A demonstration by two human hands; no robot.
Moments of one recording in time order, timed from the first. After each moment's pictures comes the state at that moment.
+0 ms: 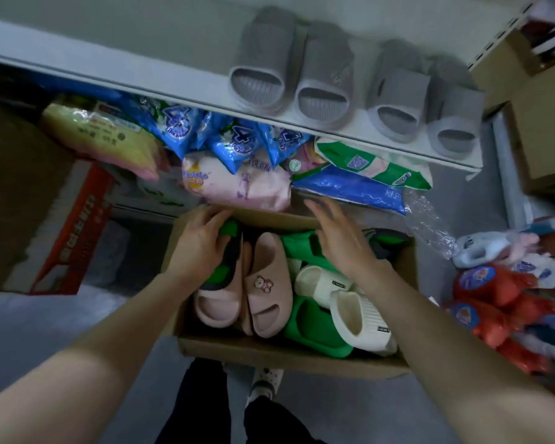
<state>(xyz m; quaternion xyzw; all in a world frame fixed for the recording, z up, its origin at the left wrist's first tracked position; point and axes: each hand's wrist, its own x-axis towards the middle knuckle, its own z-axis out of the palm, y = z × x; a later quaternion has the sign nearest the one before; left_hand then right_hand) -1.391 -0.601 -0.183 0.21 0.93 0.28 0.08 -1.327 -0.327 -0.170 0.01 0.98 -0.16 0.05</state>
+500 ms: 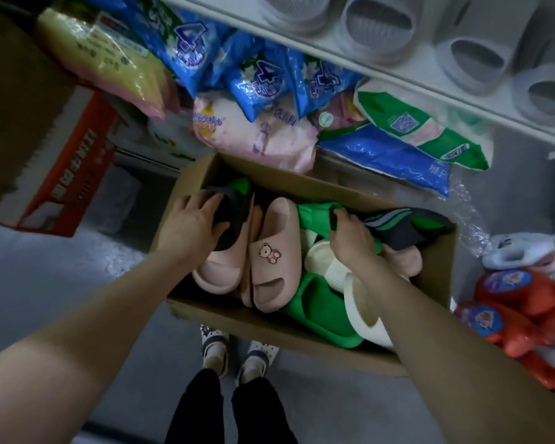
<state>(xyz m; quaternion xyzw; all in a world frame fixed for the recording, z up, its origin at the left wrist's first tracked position) -1.359 -0.619 -0.249 0.14 0.97 0.11 0.15 -1.312 -0.326 -0.283 0.20 0.94 -0.13 0.23</state>
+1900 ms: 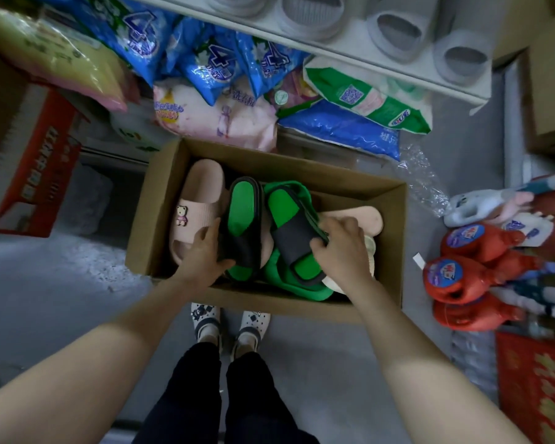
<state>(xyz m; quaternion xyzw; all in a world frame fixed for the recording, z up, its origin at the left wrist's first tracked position) -1.268 -0.589 -0.263 0.07 0.89 0.30 0.34 -1.202 -0.335 -0.193 0.27 0.91 -0.25 0.18</state>
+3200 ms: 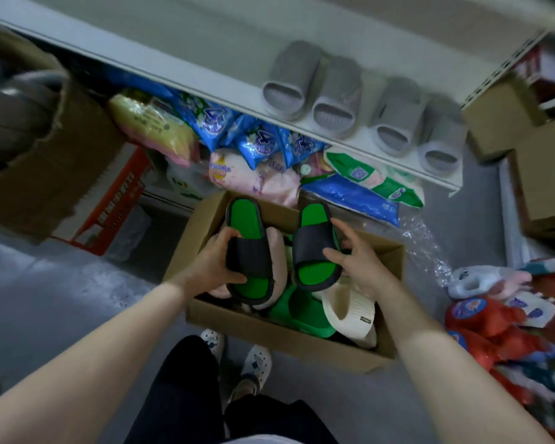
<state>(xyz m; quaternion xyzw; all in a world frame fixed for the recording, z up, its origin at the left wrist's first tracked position) -1.289 -0.623 -0.149 0.13 0.87 0.41 0.24 -1.242 -0.325 -0.108 0.23 0.76 -0.58 0.17</state>
